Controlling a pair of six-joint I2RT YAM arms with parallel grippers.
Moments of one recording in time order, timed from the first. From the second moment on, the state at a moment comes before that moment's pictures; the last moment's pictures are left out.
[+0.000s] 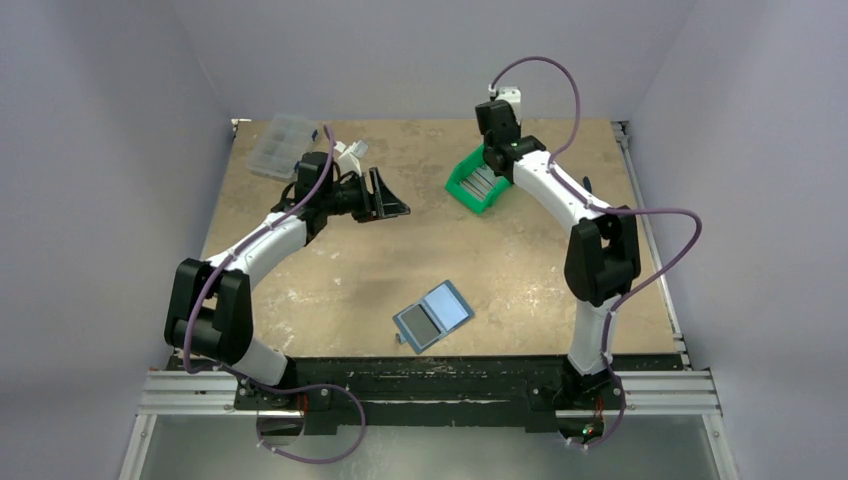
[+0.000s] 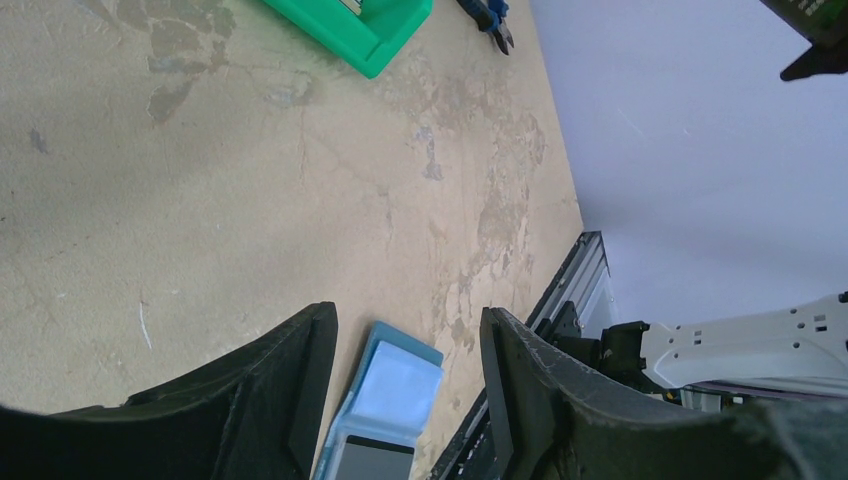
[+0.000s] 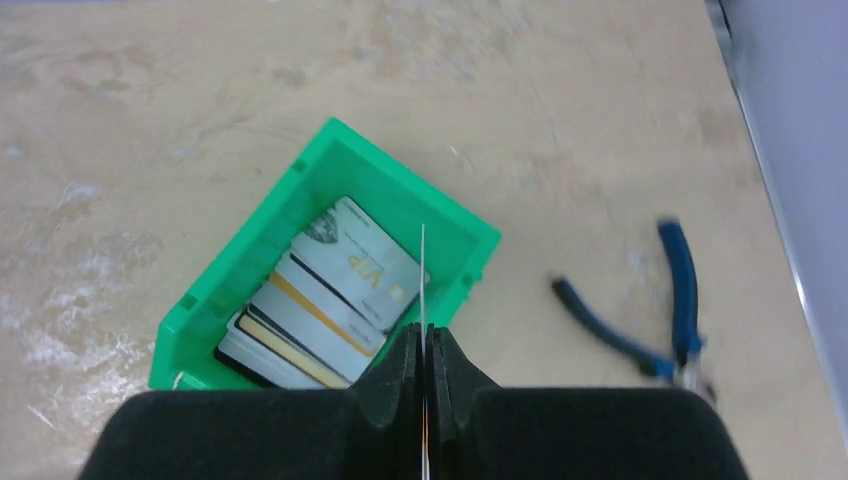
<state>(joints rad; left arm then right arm) -0.28 1.52 1.00 0.02 0.71 -0.62 0.40 1.95 1.71 -0.38 0.54 0.11</state>
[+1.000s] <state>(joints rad) -0.32 1.56 1.00 -0.06 0.68 -0.56 0.47 1.47 1.18 -0.45 -0.02 0.51</state>
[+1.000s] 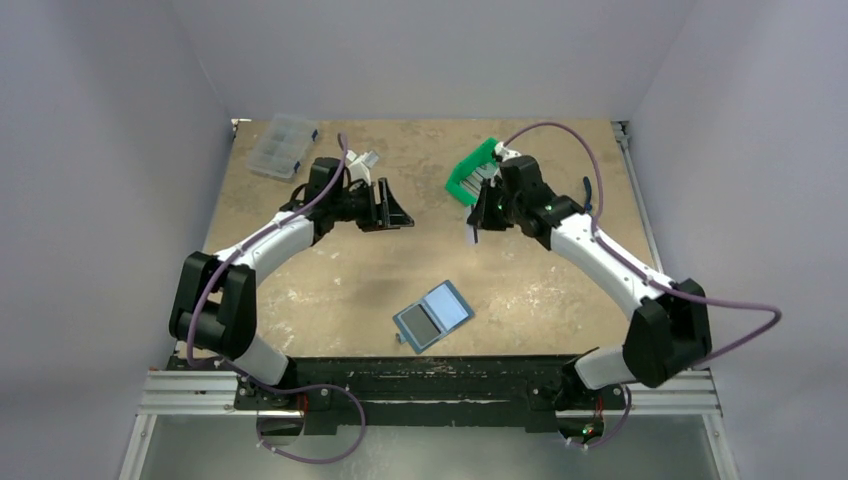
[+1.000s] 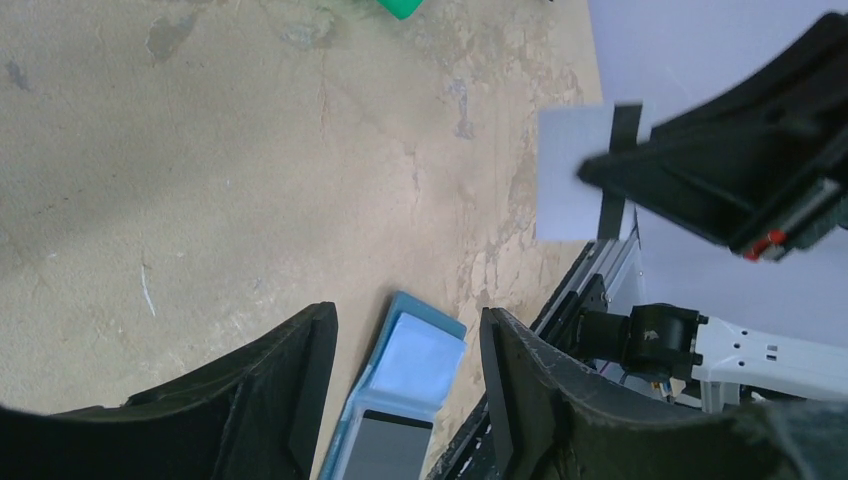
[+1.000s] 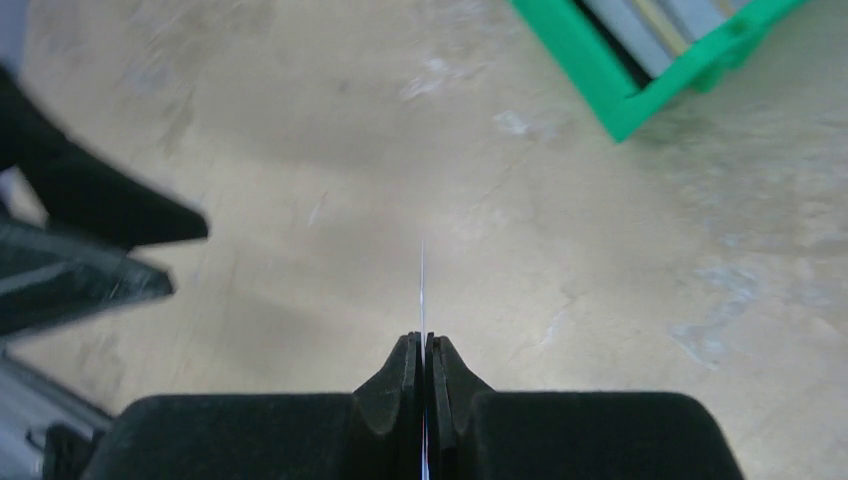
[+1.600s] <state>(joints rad) -0.44 1.32 0.71 0.20 0.77 -0.80 0.46 1.23 0.65 0.12 -0.75 0.69</state>
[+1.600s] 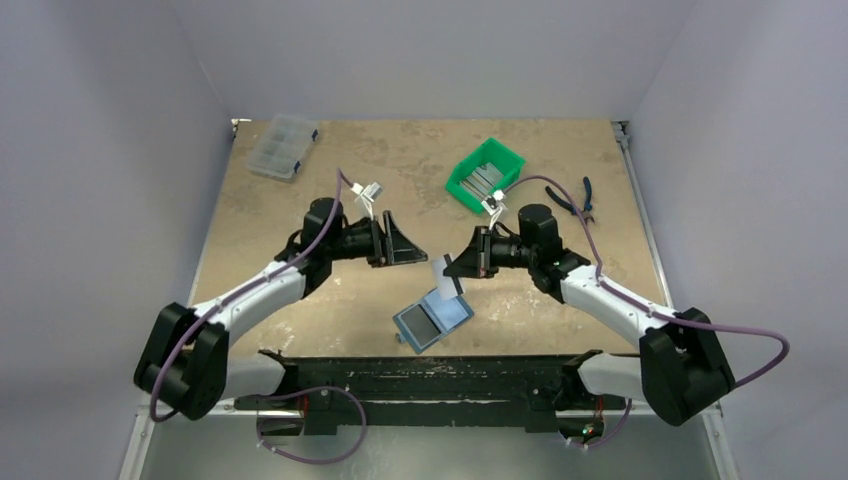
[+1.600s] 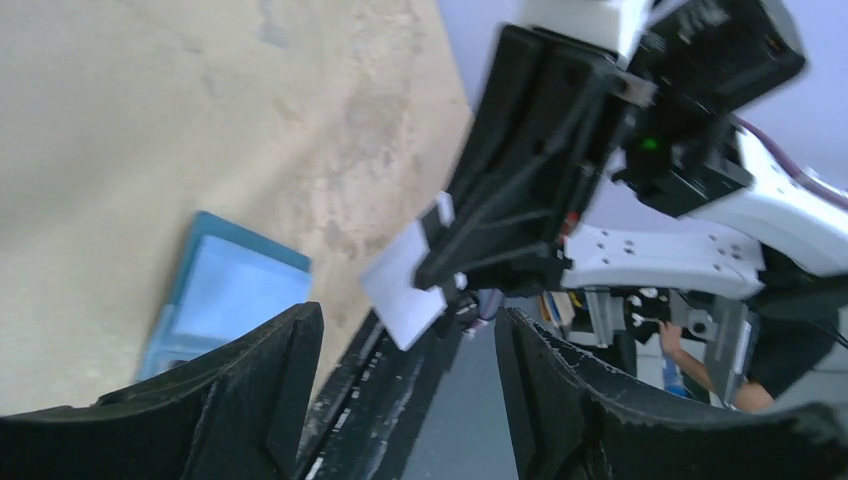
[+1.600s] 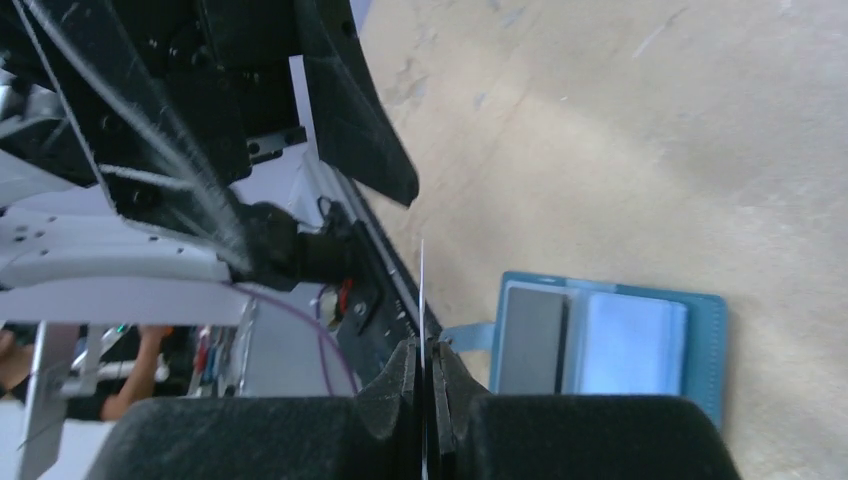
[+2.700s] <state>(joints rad) -0.74 1.29 0.26 0.89 0.52 -1.25 0.46 1.29 0.53 0.35 -0.93 0.78</state>
